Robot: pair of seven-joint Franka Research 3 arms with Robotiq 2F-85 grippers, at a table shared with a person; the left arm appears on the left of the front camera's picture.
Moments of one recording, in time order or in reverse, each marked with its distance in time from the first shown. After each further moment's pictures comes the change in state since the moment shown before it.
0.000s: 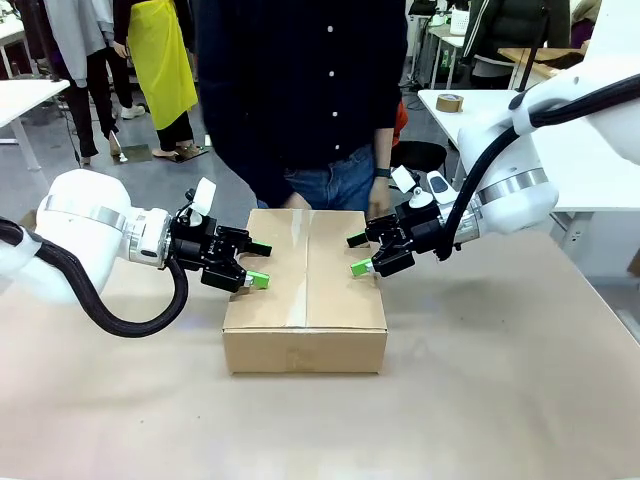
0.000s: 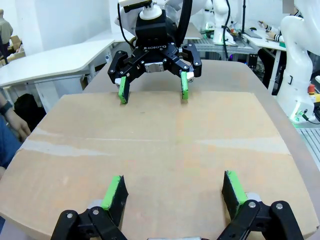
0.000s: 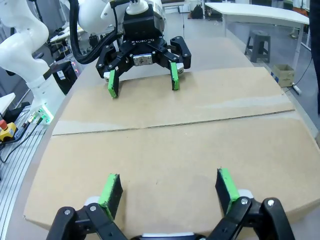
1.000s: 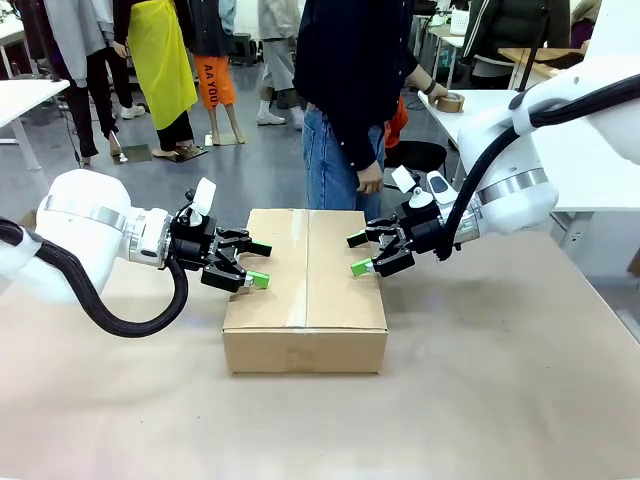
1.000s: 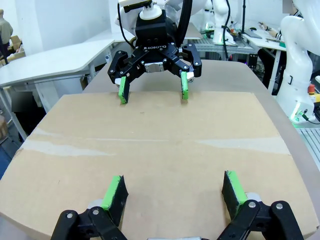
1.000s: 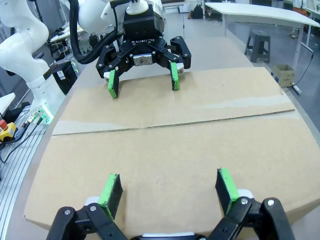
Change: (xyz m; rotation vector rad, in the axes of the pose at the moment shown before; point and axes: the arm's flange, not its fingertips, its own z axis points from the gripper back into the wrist) left arm 0.000 0.000 0.000 0.000 0.000 0.000; right arm 0.000 0.000 0.000 0.000 0.000 0.000
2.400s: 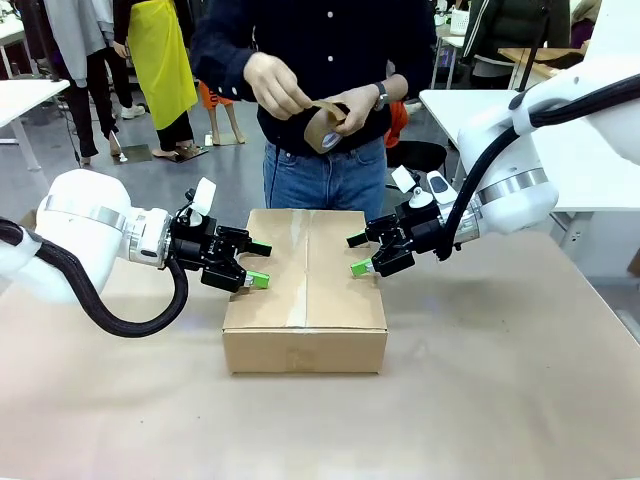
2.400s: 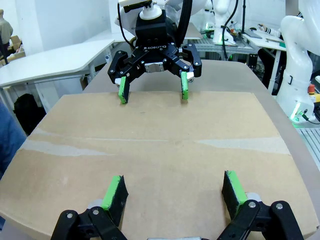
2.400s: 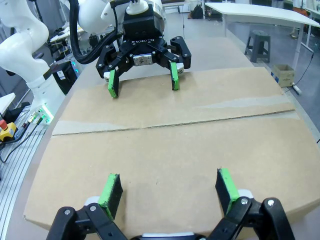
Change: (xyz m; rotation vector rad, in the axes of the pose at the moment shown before) left arm 0.000 0.000 0.000 0.000 0.000 0.000; right arm 0.000 0.000 0.000 0.000 0.000 0.000
